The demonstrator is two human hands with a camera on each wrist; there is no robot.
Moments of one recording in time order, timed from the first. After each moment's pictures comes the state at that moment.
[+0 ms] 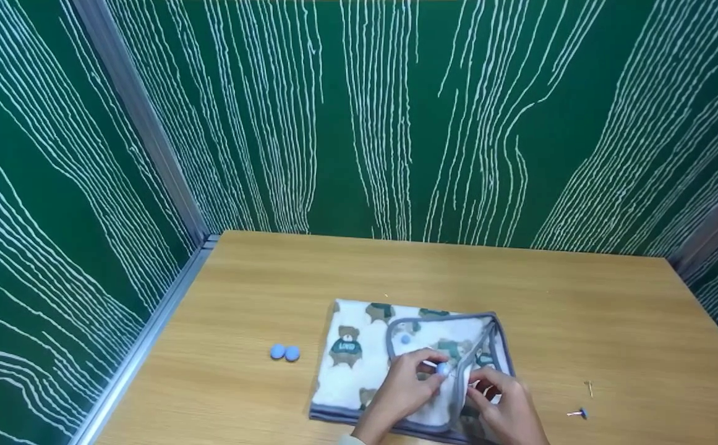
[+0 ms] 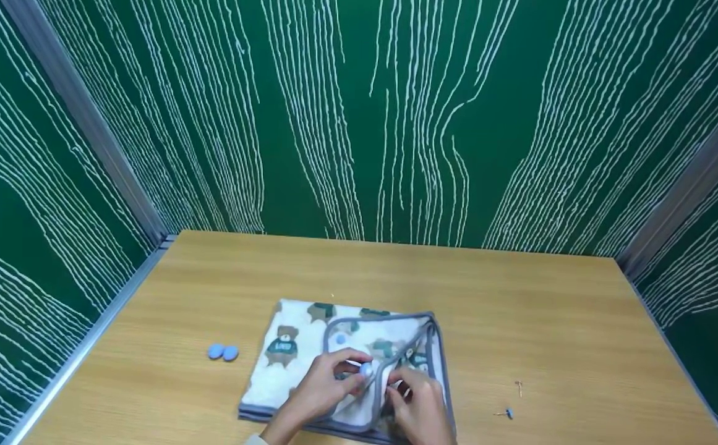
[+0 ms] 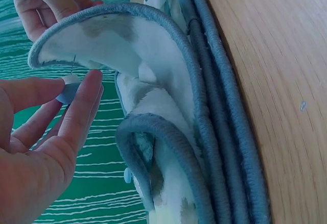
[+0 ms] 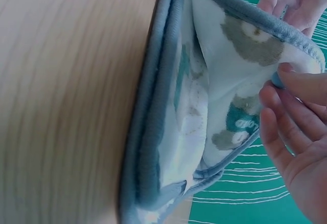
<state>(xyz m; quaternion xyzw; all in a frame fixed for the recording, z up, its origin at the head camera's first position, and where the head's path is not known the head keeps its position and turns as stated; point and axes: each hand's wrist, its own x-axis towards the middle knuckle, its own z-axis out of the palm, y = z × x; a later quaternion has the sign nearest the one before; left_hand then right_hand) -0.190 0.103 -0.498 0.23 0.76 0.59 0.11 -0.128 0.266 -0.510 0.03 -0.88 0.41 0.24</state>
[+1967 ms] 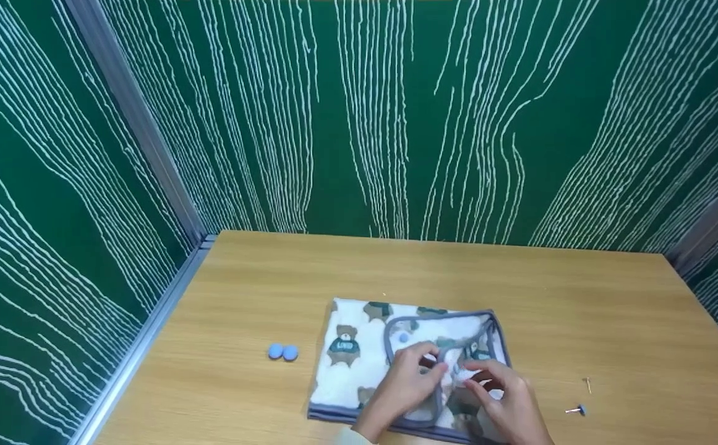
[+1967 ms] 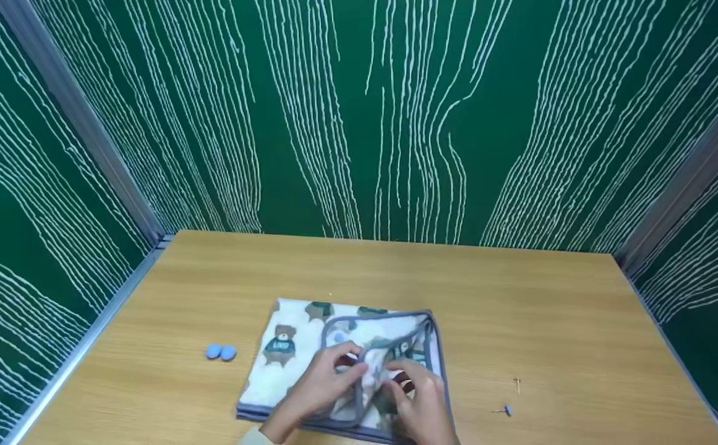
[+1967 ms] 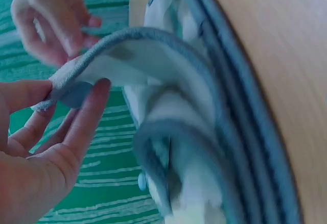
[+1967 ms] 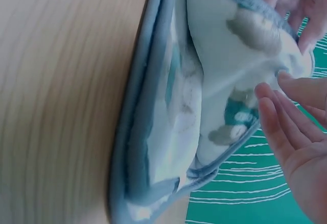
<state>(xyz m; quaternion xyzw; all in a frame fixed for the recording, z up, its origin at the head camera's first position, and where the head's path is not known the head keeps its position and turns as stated) -0.193 0.105 -0.484 0.28 0.79 0.55 0.07 -0.128 0.269 -0.504 0.03 -0.86 0.45 0.24</state>
